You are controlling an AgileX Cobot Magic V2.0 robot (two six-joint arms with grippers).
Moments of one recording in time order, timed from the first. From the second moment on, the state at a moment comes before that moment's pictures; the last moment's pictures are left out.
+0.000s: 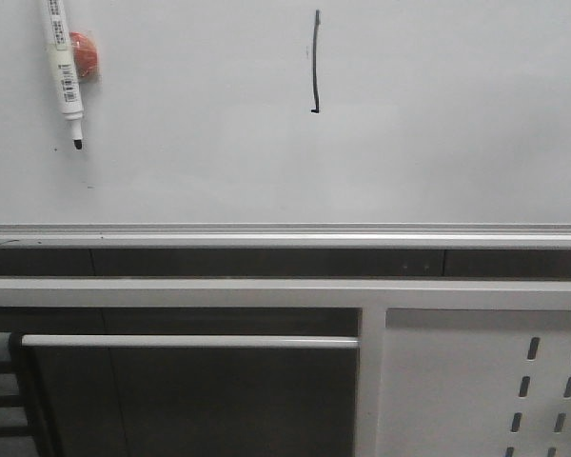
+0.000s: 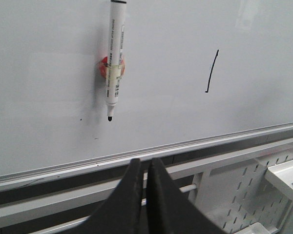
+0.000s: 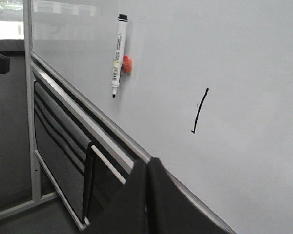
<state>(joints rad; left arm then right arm) -0.46 0.21 -0.08 -1.76 0.12 1.62 0.87 0.46 -0.31 1.84 -0.10 -2.06</state>
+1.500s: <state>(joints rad) -0.01 -0.01 0.01 0.11 0.34 -0.07 0.87 0.46 -0.31 1.84 -0.10 -2.06</state>
